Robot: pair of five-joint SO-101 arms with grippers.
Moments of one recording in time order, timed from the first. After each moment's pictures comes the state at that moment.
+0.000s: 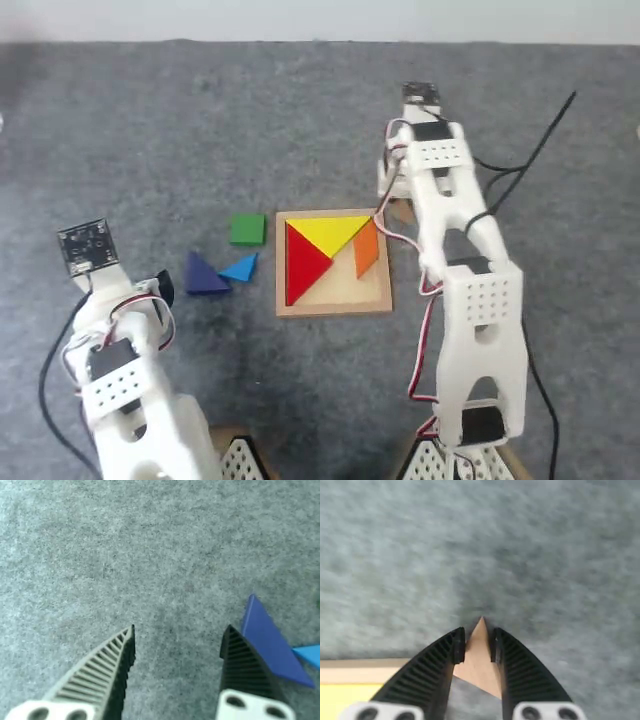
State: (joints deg) left arm -35.3 -56.0 86.3 33.0 -3.6; right arm -10.3 48.2 -33.5 74.7 -8.6
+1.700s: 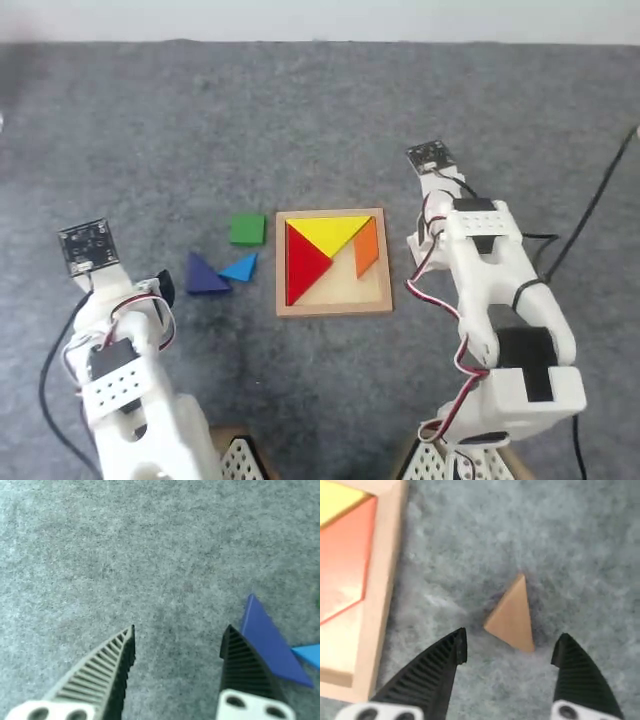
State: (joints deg) left arm -35.0 -56.0 86.3 33.0 -3.6; right arm -6.5 4.7 30.6 51.4 15.6
